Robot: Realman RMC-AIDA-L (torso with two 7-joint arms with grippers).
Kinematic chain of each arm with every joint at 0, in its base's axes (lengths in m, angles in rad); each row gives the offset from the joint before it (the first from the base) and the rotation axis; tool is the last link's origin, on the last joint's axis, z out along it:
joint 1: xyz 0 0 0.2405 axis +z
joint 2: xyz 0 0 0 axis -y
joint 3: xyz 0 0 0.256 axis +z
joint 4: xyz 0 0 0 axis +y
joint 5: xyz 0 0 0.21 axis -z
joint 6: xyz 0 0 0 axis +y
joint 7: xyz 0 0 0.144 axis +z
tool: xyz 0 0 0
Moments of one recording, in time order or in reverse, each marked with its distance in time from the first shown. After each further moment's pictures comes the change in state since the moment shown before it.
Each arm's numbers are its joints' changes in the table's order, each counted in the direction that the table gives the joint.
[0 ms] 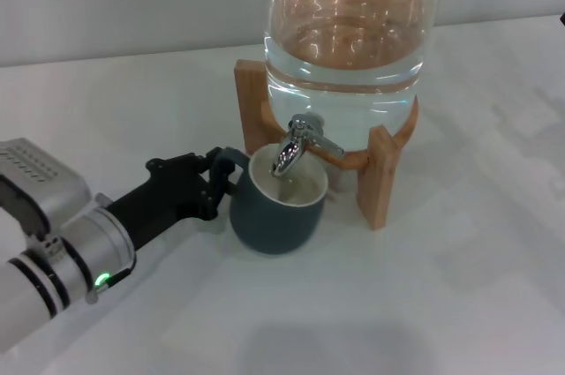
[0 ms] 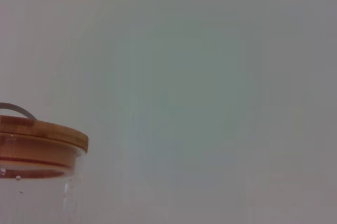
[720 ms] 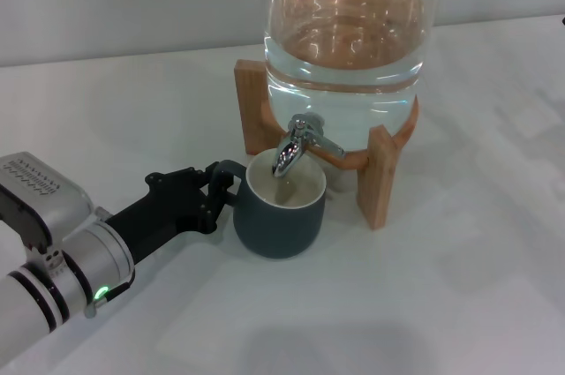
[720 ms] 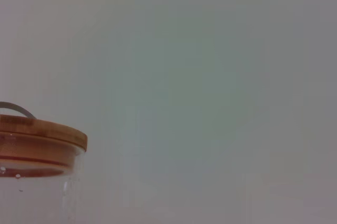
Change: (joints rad) left arm 0.025 0.000 -0.003 0.015 -0.016 -0.022 0.000; right arm -0.007 0.000 0.000 0.000 0.000 0.003 -0.001
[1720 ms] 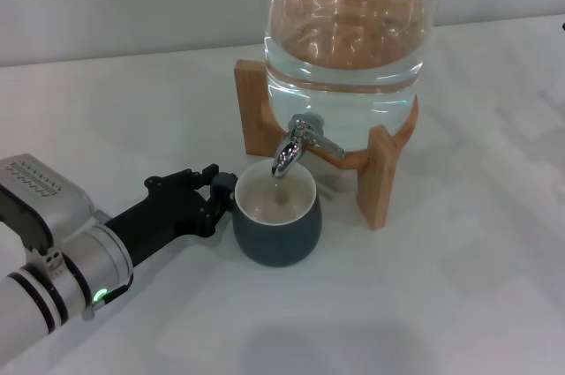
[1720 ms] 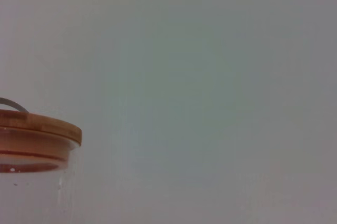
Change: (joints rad) left arm 0.001 -0.003 -0.002 0.002 -0.014 -0.016 -0.004; right arm 0.000 0.000 0.005 0.020 0.000 -0.006 0.000
